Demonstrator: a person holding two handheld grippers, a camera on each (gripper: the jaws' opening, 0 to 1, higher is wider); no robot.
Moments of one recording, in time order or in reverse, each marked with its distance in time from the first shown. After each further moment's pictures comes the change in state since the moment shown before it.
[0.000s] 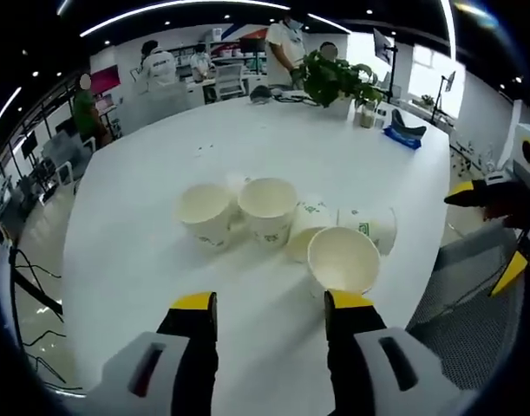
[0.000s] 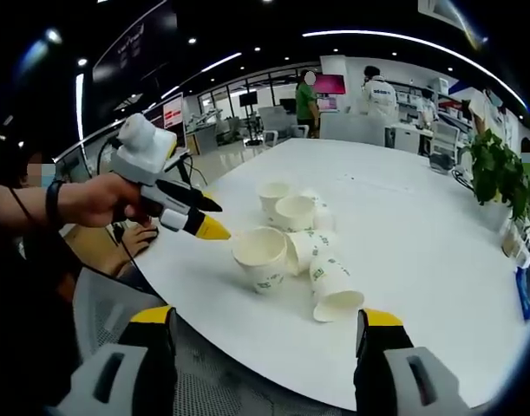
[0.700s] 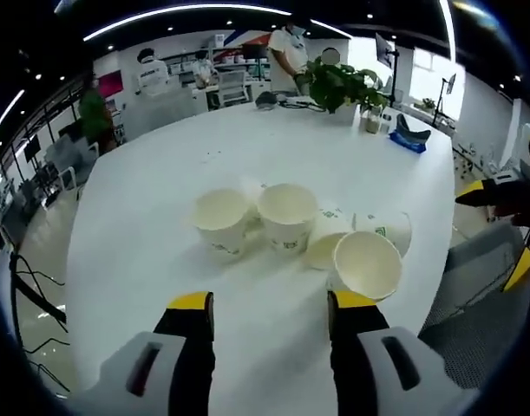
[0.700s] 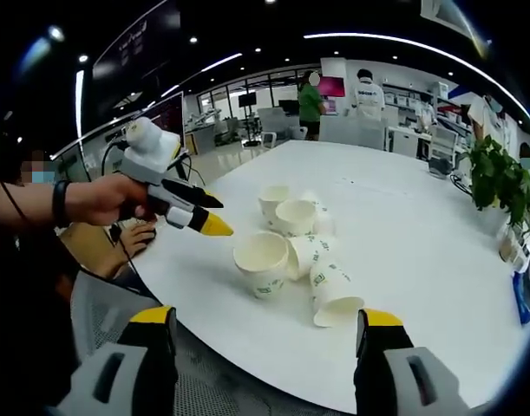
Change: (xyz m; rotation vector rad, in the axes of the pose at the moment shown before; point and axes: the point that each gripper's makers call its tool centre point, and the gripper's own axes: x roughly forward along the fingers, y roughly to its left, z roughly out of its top) left arm 0.011 0.016 0.011 0.041 -0.051 -0.003; right arm 0.005 -0.004 0.005 -0.004 -0.009 -0.032
